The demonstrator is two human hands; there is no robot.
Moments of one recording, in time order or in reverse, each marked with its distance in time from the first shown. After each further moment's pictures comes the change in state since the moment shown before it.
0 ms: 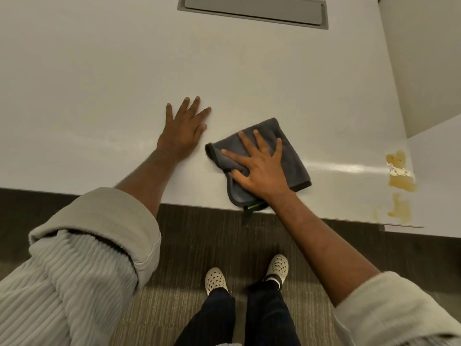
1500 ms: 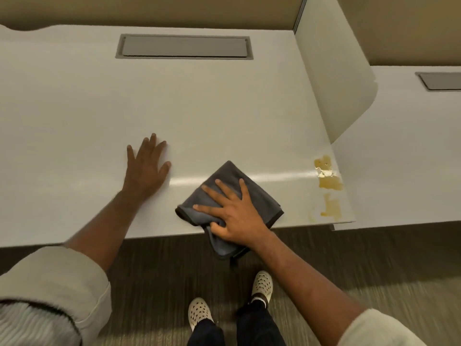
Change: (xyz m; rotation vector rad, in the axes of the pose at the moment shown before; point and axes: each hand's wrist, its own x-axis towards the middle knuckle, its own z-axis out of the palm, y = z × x) left_hand -0.002 0.075 0.007 -0.016 0.027 -0.080; right_hand -0.095 0.067 0.016 0.040 0.057 -0.170
